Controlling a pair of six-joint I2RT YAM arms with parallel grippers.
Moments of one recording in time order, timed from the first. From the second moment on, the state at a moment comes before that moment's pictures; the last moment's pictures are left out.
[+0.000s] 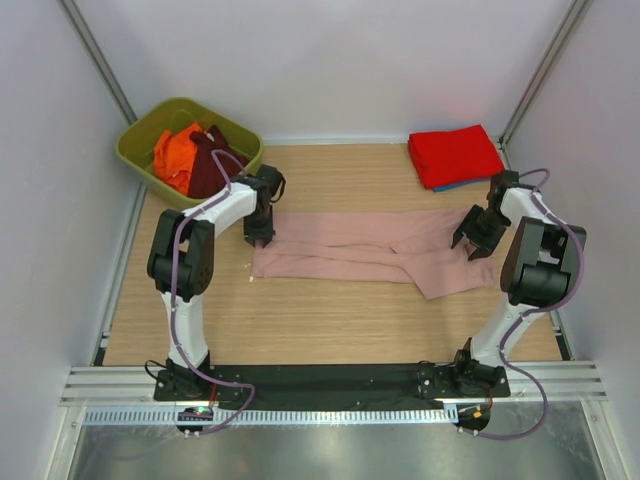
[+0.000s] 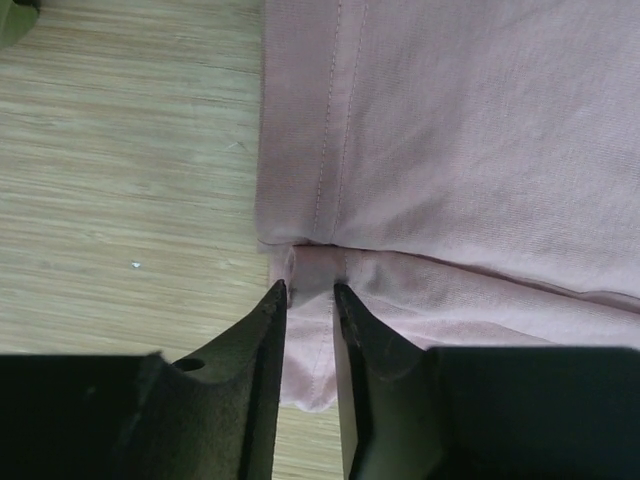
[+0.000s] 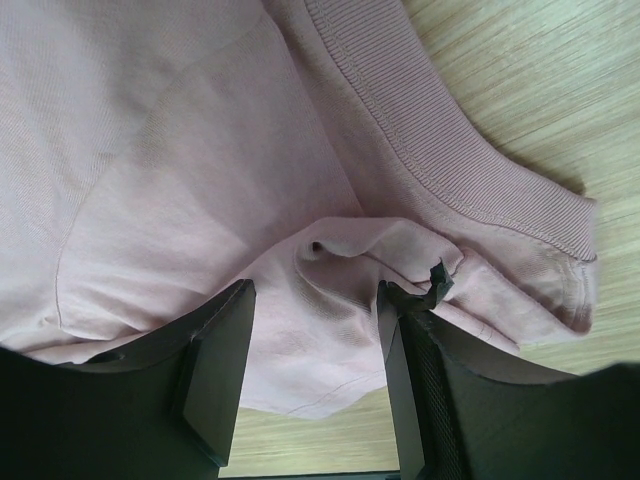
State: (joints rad) left arm -0.37 2.01 1.50 -0.85 -0.22 -0.42; right arm -0.26 1.84 1.28 -0.84 -0.10 0.40
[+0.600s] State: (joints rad) left arm -0.37 2.04 1.52 -0.86 -0.23 -0.42; right arm -0.26 1.84 1.28 -0.85 -0.07 0.39
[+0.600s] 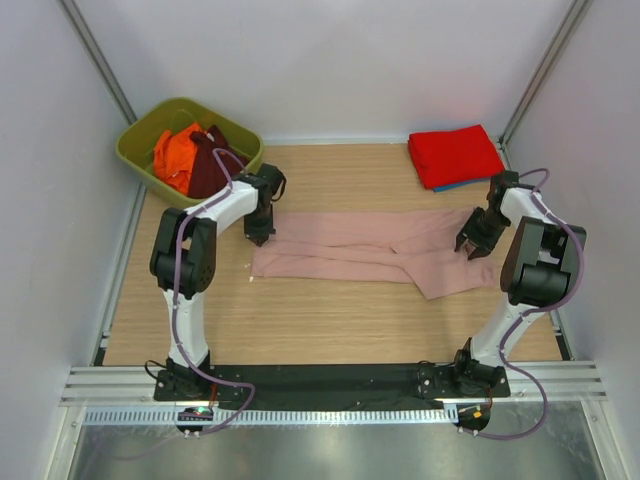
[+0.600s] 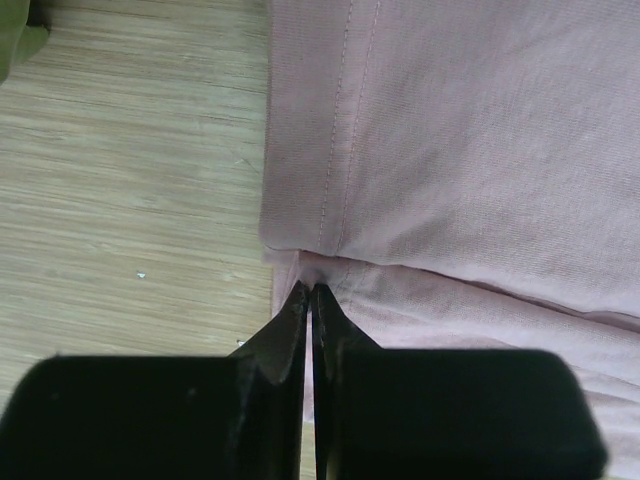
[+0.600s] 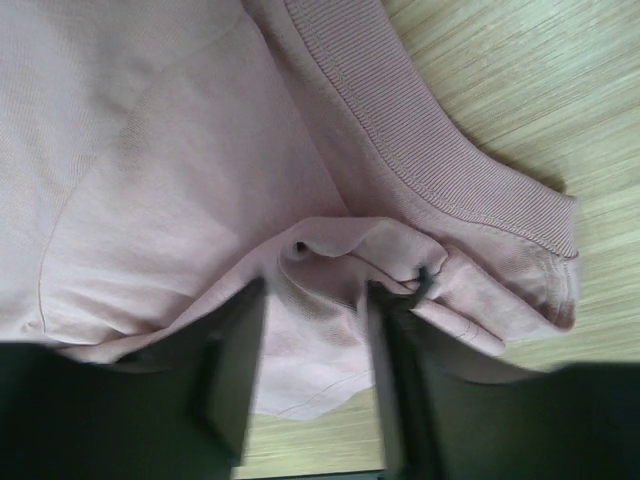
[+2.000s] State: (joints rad) left arm -0.39 1.23 0.98 -1.09 -0.06 -0.64; right arm -0.24 1.33 1.10 -1.32 0.07 0.51
